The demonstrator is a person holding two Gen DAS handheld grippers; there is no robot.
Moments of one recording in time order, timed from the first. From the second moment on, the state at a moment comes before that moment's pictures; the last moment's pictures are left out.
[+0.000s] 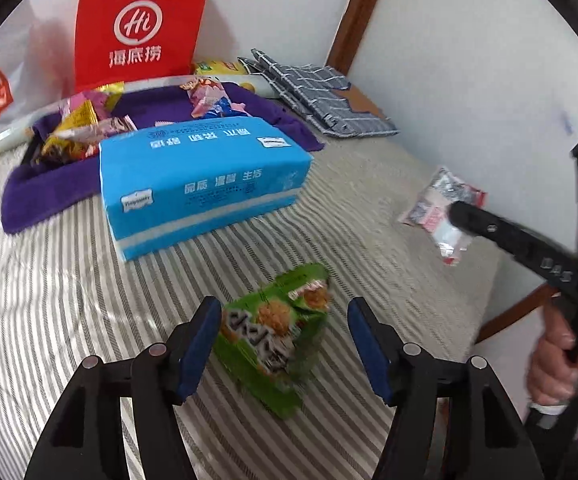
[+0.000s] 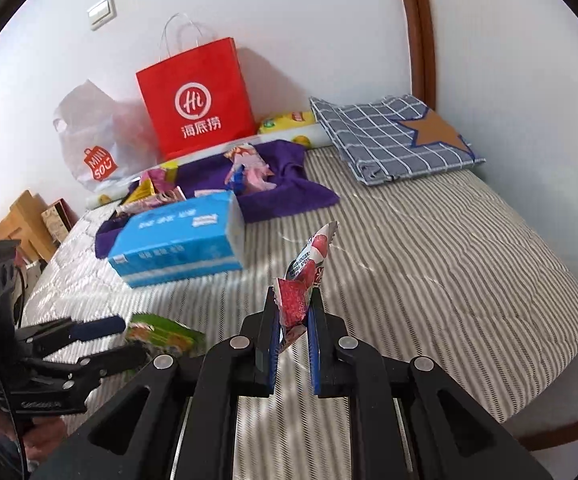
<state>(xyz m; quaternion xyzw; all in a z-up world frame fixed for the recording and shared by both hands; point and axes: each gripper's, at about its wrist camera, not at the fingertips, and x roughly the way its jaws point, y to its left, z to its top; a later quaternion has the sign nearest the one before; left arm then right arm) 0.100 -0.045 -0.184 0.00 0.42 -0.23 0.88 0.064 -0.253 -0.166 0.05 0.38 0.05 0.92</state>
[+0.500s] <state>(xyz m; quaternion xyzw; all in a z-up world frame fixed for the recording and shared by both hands) 0.112 0.003 -0.179 0.03 0.40 -0.12 0.91 0.097 -0.228 -0.195 0.04 0.40 0.12 0.91</state>
